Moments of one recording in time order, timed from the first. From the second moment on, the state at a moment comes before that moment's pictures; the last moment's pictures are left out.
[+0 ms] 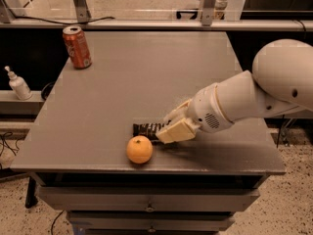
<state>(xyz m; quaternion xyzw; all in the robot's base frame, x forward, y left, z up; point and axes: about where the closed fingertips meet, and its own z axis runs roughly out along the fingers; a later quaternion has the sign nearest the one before) 0.454 -0.033 0.840 -0.50 0.77 0.26 0.30</state>
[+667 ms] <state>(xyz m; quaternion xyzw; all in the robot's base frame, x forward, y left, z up) 0.444 -0.040 0.831 -0.50 0.78 0.25 0.29</state>
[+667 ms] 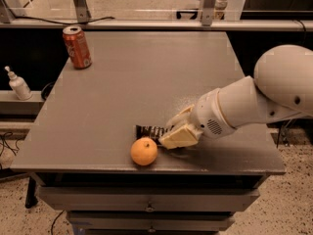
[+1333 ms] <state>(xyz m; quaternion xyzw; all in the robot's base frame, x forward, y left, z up) 0.455 -0.053 0.829 -0.51 0.77 0.23 0.29</state>
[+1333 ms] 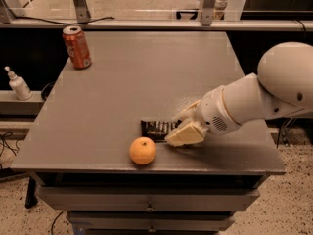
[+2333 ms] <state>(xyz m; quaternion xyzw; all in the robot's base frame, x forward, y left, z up) 0.479 -0.090 0.845 -0.54 0.76 0.21 0.29</state>
